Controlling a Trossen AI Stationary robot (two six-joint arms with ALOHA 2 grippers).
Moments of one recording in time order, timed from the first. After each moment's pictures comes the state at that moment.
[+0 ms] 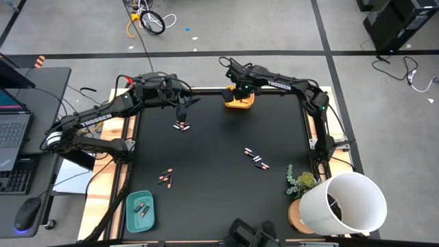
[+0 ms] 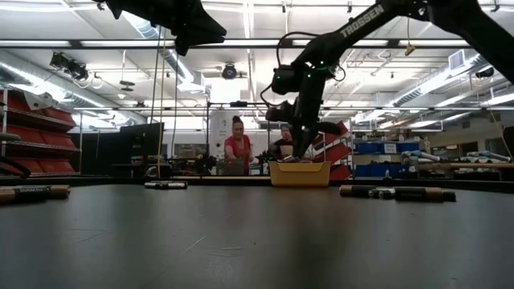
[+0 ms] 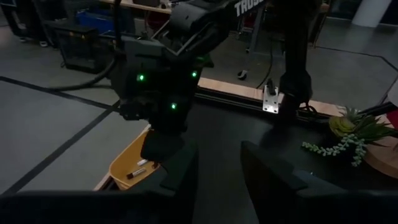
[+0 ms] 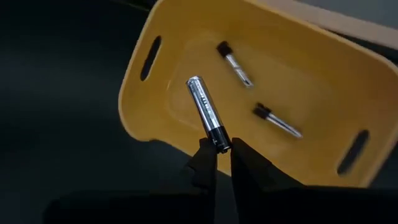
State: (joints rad) left arm 0.48 1.11 1.00 -0.12 0.19 -0.03; right arm -0.62 2.09 1.75 -0.91 0.01 0.63
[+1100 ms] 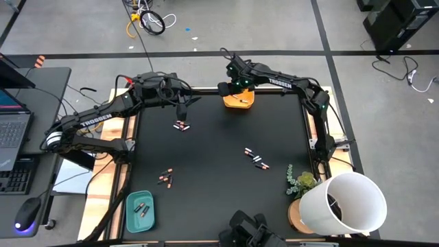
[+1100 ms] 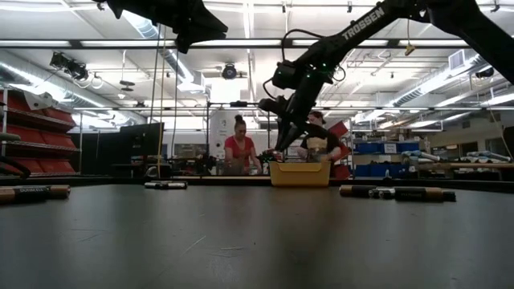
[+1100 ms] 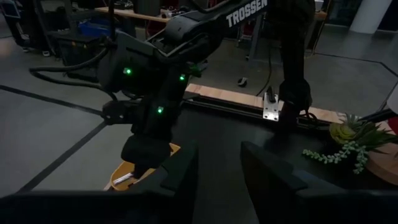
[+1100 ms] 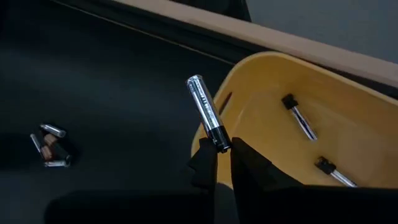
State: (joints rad) left arm 0.48 1.11 1.00 -0.08 0.19 -0.03; right arm -0.67 2.09 1.75 -0.71 -0.15 0.60
